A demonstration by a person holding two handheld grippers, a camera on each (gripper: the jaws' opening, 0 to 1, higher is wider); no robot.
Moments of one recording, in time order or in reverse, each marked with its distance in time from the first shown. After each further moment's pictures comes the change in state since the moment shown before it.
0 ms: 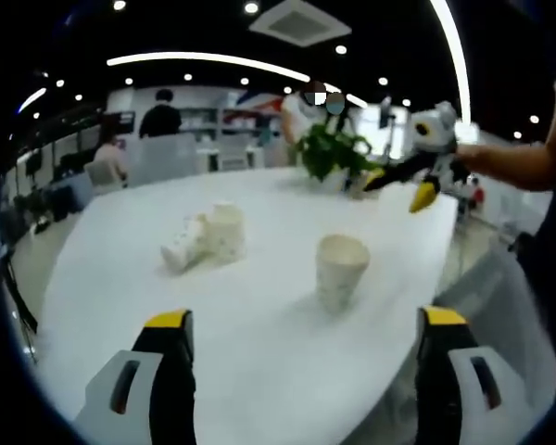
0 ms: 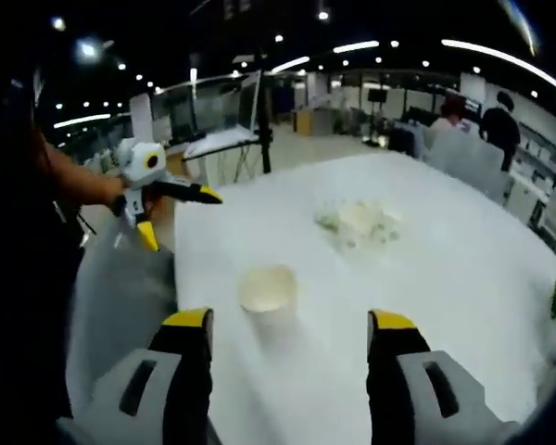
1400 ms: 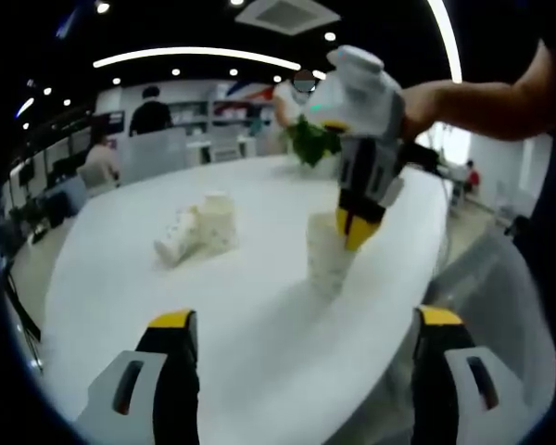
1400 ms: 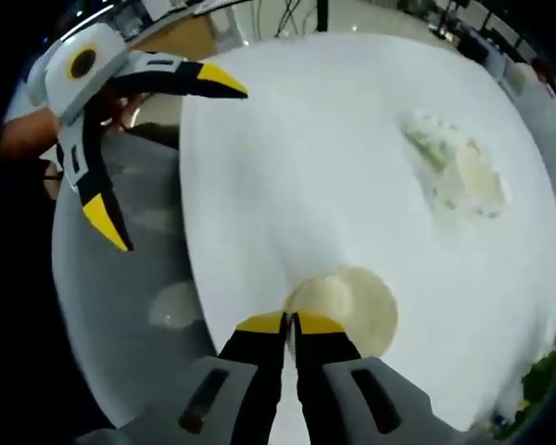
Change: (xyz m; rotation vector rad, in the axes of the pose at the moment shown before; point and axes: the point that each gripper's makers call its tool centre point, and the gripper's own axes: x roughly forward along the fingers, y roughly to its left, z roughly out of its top) left arm -0.001 -0.011 -0.011 0.044 0.075 -0.015; right arm 0.104 0.060 -0.021 -0.188 0.795 0.147
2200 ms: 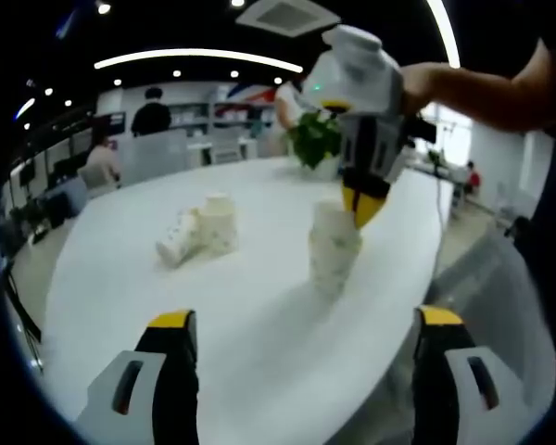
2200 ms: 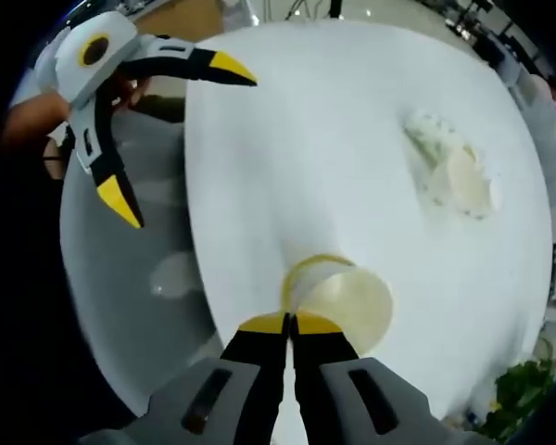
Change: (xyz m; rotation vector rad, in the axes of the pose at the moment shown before) left arm -0.001 0.001 0.001 -0.001 -0.010 0.002; right arm -0.022 -0.005 -0.006 -0.061 0.139 -0.023
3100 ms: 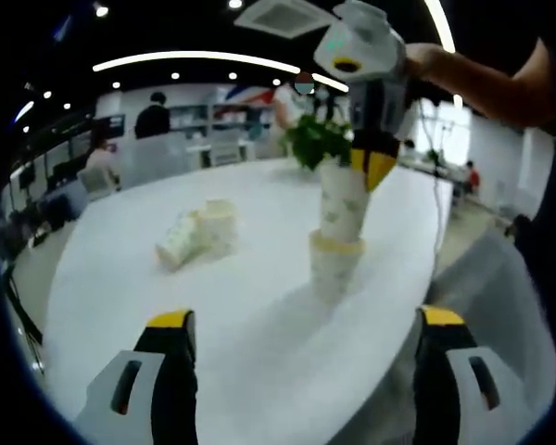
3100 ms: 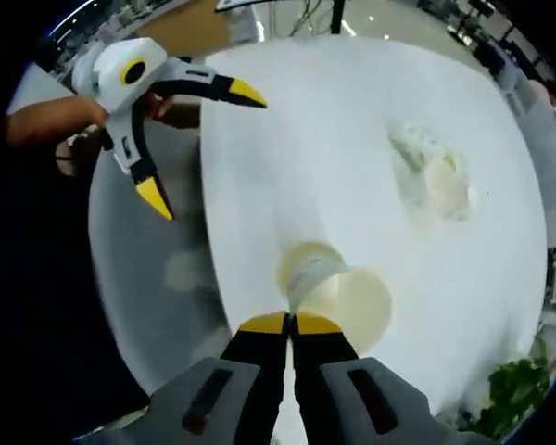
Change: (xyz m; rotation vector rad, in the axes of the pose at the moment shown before) left arm -0.001 -0.001 0.002 0.009 -0.008 0.001; right arm -0.047 0.002 -0.007 -0.013 -0.026 0.007
